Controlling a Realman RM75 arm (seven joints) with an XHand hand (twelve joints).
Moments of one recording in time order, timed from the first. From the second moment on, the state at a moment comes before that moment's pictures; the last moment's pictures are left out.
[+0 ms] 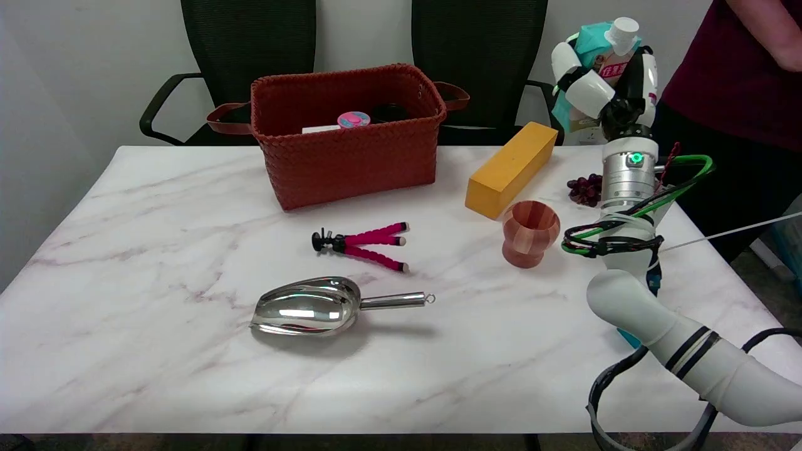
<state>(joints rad) 0.18 -1.02 -1.88 1.46 1.37 0.97 0.58</state>
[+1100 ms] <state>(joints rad) 0.44 -1.13 -2.02 1.19 1.36 0.80 0.57</state>
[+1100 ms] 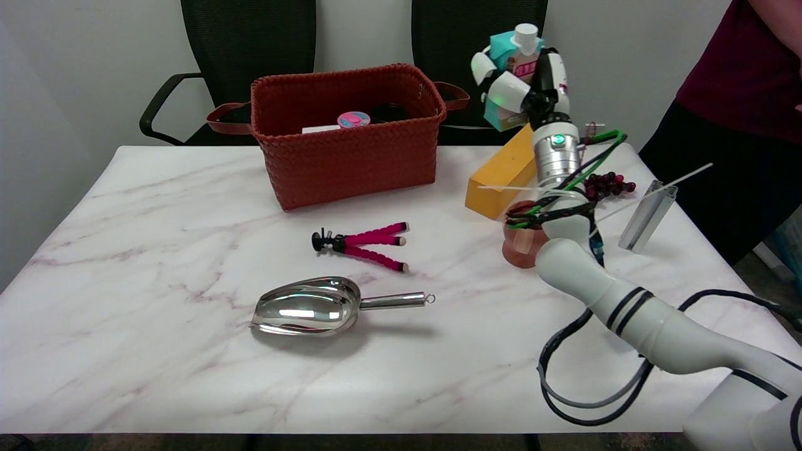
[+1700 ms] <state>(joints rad) 0.68 -1.29 -2.11 0.87 1.35 0.69 0.58</state>
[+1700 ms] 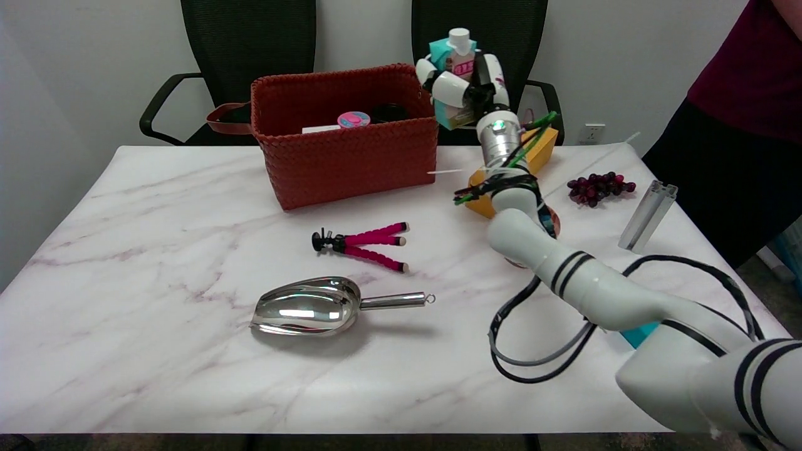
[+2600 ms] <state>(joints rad) 1.09 -1.56 -2.21 0.33 1.14 0.59 0.50</state>
